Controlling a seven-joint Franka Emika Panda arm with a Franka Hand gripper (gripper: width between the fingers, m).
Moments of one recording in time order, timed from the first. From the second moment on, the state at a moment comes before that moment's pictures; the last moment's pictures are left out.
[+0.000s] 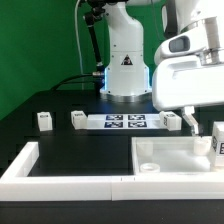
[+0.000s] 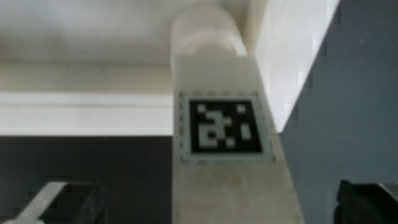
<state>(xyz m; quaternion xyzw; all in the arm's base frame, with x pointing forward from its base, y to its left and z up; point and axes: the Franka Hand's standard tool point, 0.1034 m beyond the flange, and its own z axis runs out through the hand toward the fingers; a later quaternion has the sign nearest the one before) 0.635 0.116 0.090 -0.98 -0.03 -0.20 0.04</state>
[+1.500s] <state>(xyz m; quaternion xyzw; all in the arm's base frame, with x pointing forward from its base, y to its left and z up) 0.632 0.116 0.080 -0.99 0.08 0.04 0.05</state>
